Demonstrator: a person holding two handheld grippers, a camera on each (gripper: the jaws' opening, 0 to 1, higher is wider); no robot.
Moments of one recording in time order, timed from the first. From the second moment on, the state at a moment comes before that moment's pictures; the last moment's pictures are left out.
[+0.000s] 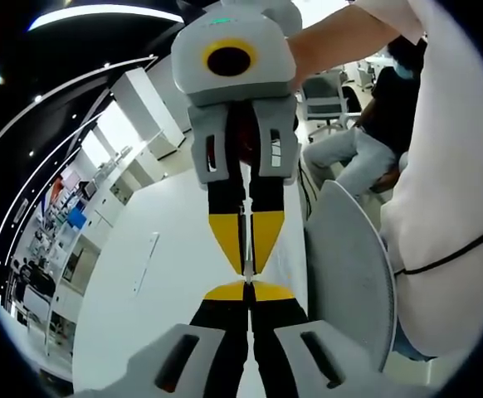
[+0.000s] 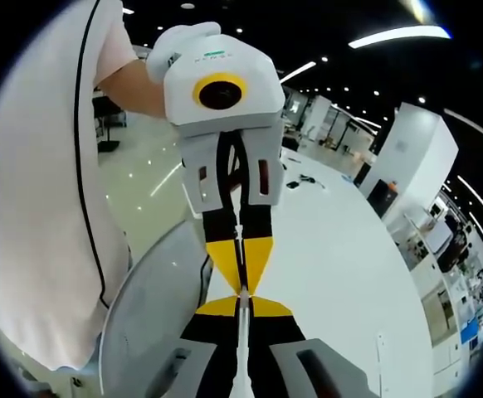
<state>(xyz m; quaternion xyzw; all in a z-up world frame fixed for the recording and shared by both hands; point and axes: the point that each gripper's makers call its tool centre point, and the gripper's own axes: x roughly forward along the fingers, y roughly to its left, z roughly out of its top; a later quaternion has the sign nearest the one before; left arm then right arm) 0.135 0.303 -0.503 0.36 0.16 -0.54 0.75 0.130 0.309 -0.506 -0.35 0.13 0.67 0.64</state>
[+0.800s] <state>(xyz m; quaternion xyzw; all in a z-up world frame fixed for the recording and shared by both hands) 0.143 0.301 -0.496 0.36 0.13 -0.54 0.75 0.140 0.306 -0.500 -0.35 0.13 0.66 0.65</state>
